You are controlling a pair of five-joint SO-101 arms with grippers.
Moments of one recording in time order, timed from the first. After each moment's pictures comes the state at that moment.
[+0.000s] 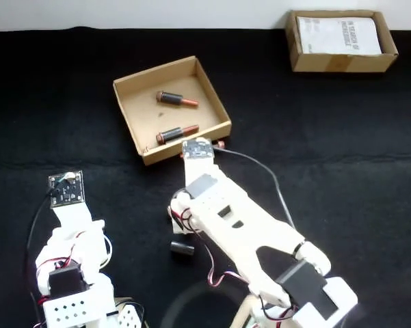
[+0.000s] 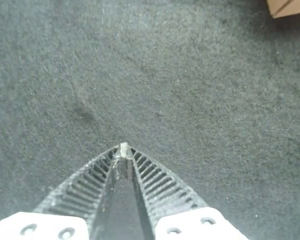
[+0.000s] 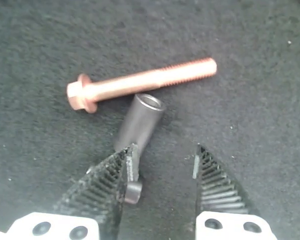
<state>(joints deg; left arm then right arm) -21.6 -103.7 95.3 69.2 -0.1 -47.3 -5.1 34.5 62.3 -33.3</state>
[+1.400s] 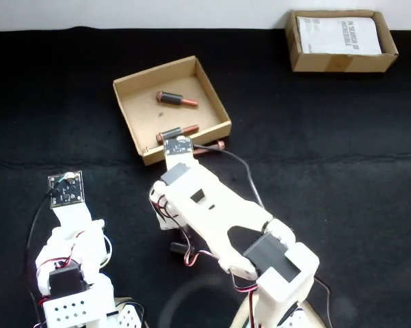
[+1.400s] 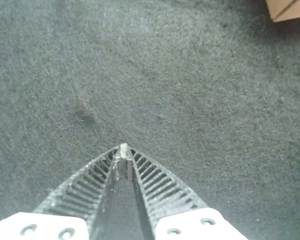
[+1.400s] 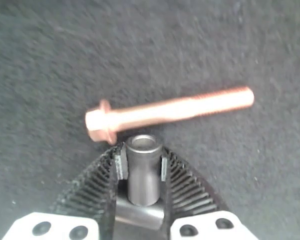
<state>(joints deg) -21.5 -103.7 96.0 68.5 -0.1 -49.5 11.9 19.3 67.7 -33.3</state>
